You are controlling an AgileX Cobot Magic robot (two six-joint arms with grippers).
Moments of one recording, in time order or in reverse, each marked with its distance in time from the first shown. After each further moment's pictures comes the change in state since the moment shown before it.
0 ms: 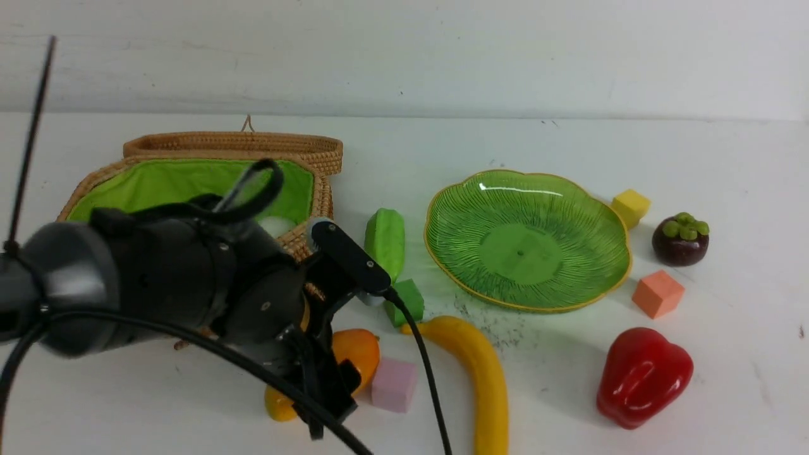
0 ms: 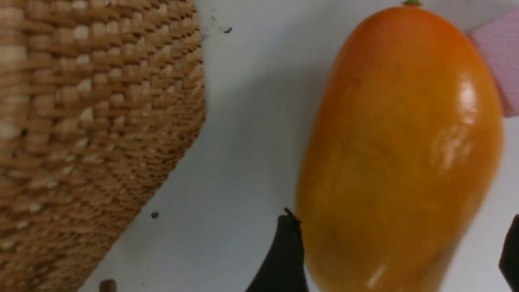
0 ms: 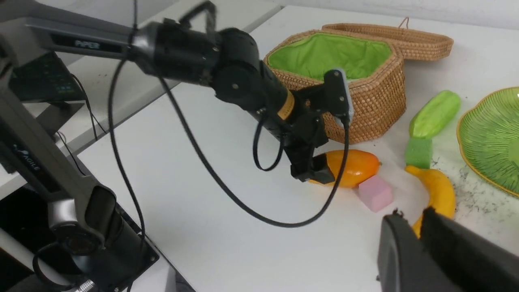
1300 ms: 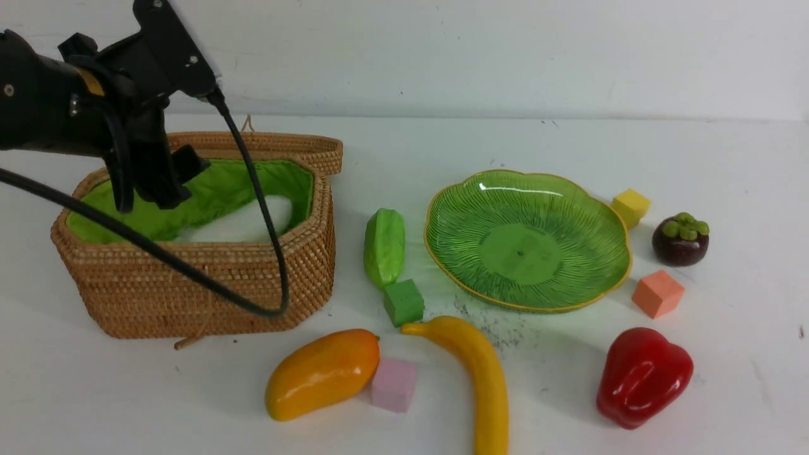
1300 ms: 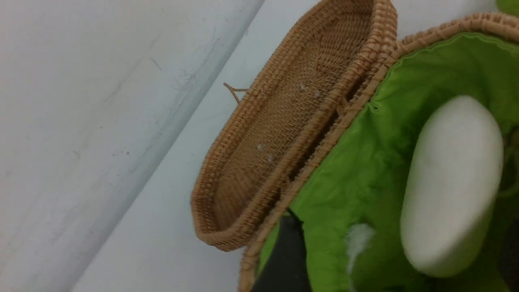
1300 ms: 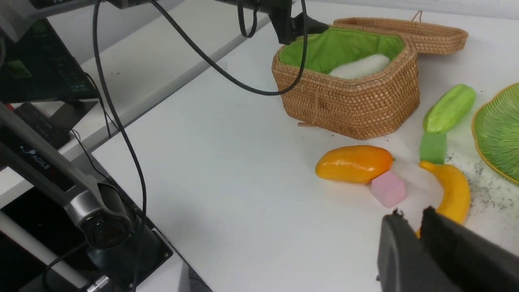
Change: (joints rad) right arm 0.000 0.000 0.000 0.025 -0.003 0.000; left arm 0.479 -0.193 -0.194 -0.330 -0.208 0.855
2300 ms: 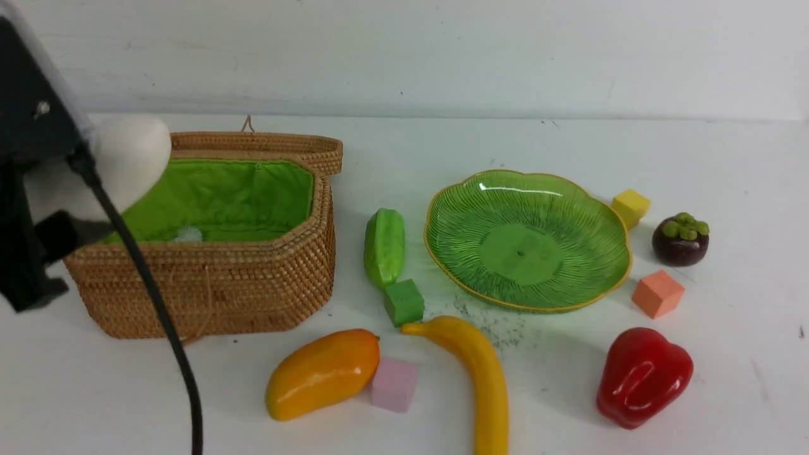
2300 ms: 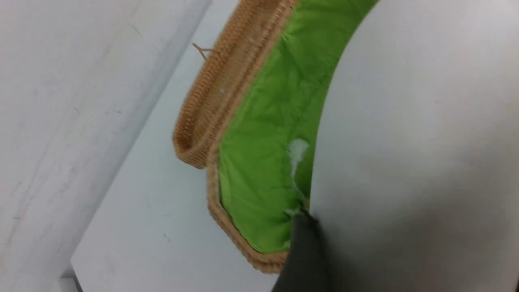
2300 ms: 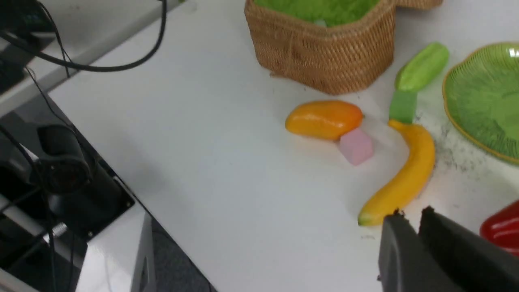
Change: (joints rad) right arm 0.000 0.000 0.000 -0.008 0.085 -0.077; left arm 0.000 -0.425 0.183 0.023 0.255 0.035
